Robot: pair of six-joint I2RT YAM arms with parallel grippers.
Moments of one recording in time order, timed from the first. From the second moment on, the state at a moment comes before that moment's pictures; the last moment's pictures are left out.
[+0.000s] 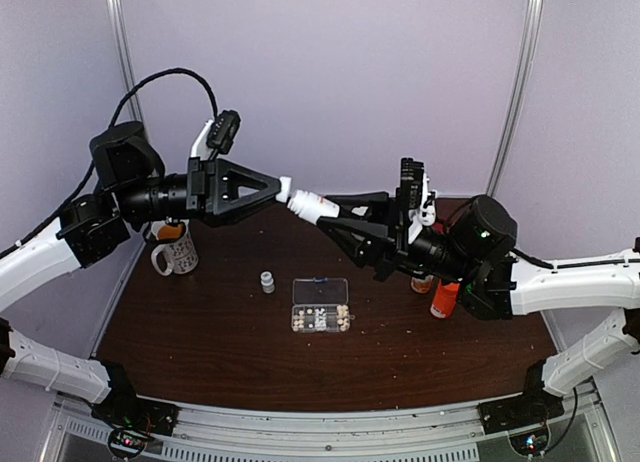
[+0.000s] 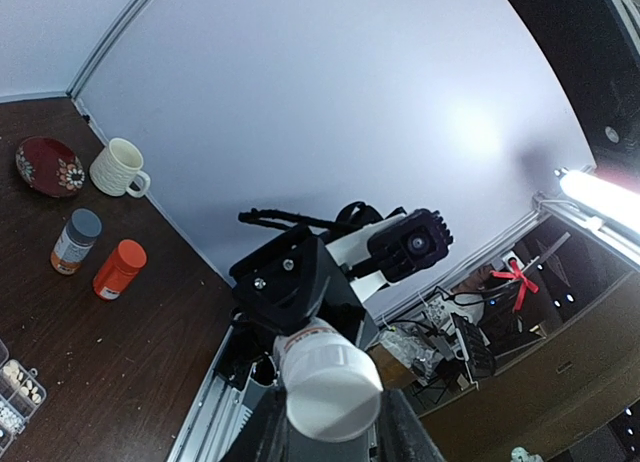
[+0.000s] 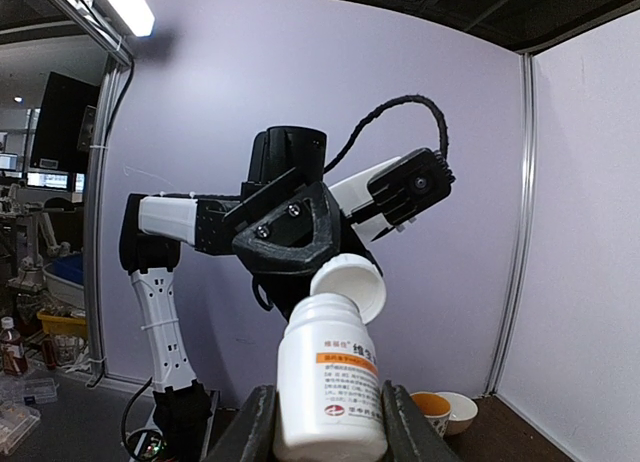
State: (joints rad) left arm -0.85 1.12 1.17 -0.01 0.67 -0.89; right arm 1.07 1.33 0.86 0.90 -0.34 0.03
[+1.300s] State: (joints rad) left arm -0.85 1.11 1.10 0.13 0.70 -0.96; right arm 1.08 1.37 0.93 0.87 -0.31 0.00
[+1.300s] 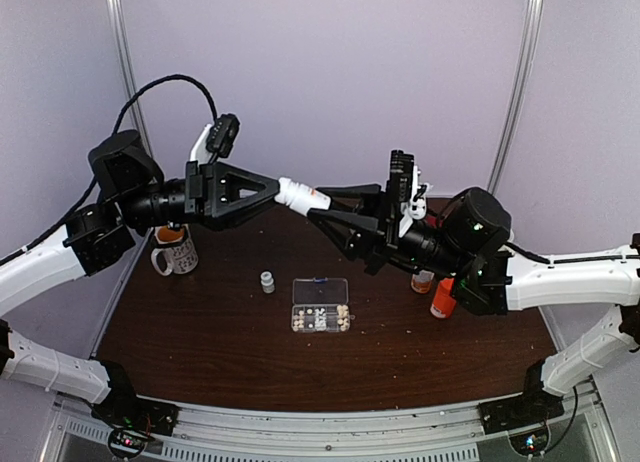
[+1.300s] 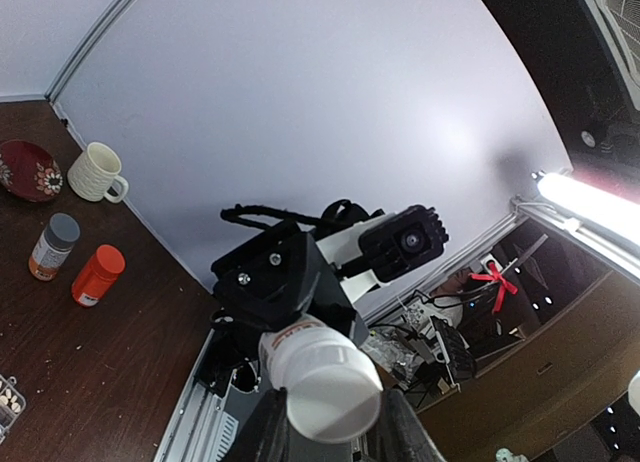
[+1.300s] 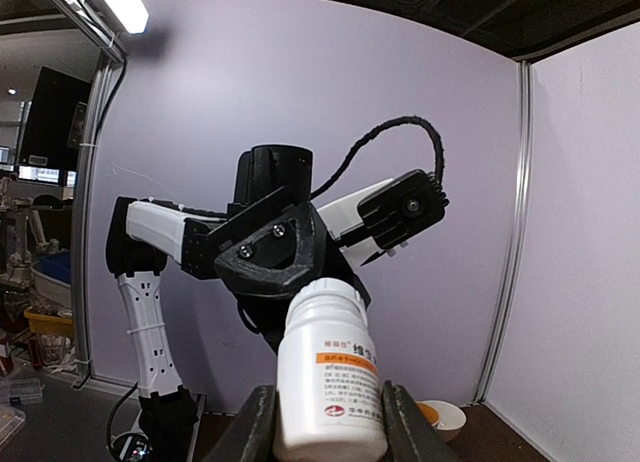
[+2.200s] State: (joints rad) left arm -0.83 1.08 1.10 -0.07 0.71 -0.94; right arm 1.20 1.28 1.00 0.46 -0.06 -0.65
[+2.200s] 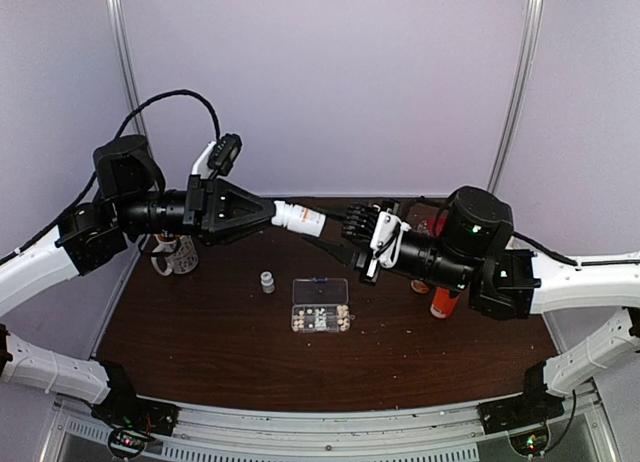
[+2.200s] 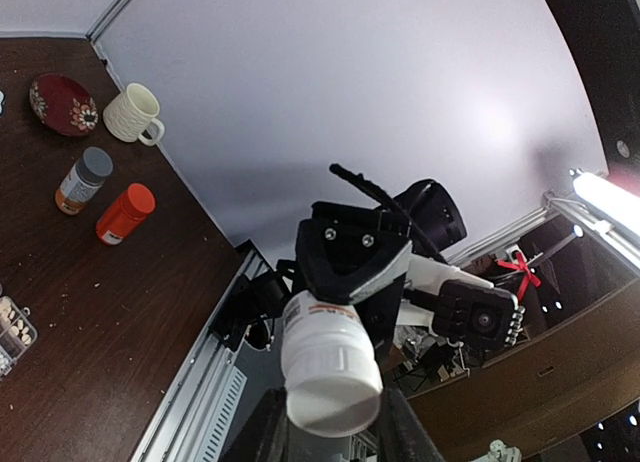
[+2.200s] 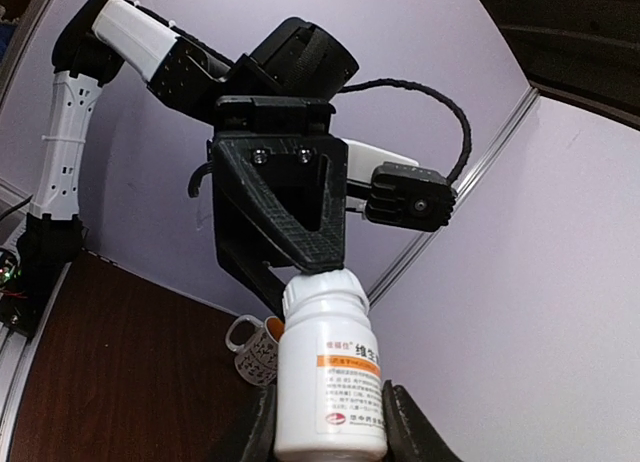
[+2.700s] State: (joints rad) left arm -0.84 1.07 1.12 -0.14 0.74 -0.91; right arm 1.29 1.28 1.04 0.35 0.08 -0.74
